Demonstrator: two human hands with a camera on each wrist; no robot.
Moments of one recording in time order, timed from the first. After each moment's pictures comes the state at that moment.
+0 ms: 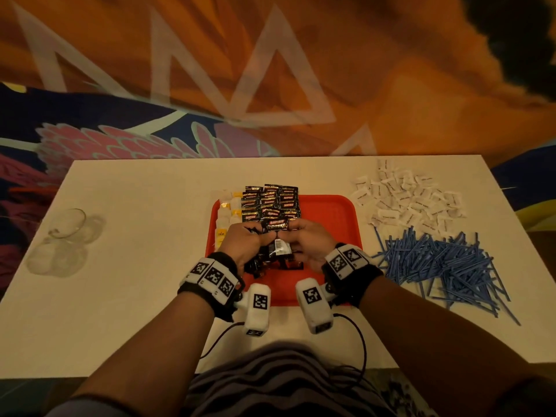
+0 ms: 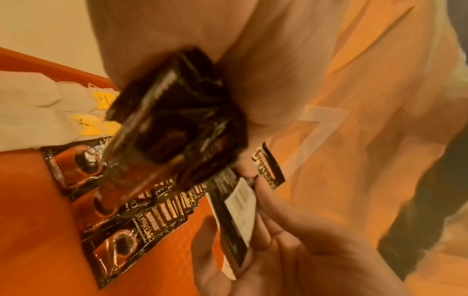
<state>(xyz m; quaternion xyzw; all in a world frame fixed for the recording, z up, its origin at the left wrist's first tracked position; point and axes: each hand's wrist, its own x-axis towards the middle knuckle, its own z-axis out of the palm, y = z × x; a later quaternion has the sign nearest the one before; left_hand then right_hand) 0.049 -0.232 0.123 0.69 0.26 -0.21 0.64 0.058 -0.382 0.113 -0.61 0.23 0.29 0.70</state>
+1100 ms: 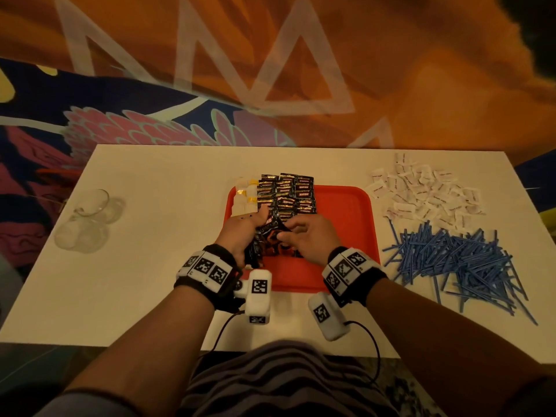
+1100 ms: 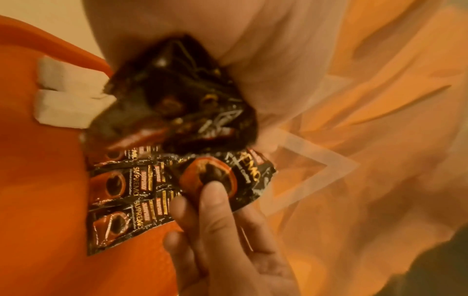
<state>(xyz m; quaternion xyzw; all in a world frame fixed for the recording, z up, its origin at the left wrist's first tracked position) 0.032 -0.200 0.121 0.61 0.30 -0.21 0.71 0.032 -0.362 0.110 -0.82 0.02 0.17 0.54</state>
